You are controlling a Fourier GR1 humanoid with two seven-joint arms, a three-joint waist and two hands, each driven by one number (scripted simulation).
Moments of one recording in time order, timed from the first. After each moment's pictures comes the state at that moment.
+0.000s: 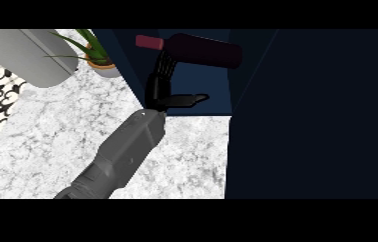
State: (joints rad) left arm -0.88 0.00 -0.46 -0.37 0.94 0.20 -0.84; right arm 0.08 -0.07 -0.07 -2.27 -0.22 0.28 0.30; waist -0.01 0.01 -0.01
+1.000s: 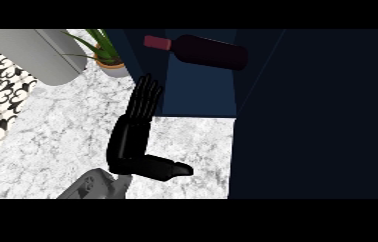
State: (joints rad) left arm -0.32 0.34 -0.69 -1.55 0.76 0.49 -0.49; right arm 0.07 -0.06 -0.03 -2.33 -0.19 0.25 0.37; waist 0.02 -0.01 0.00
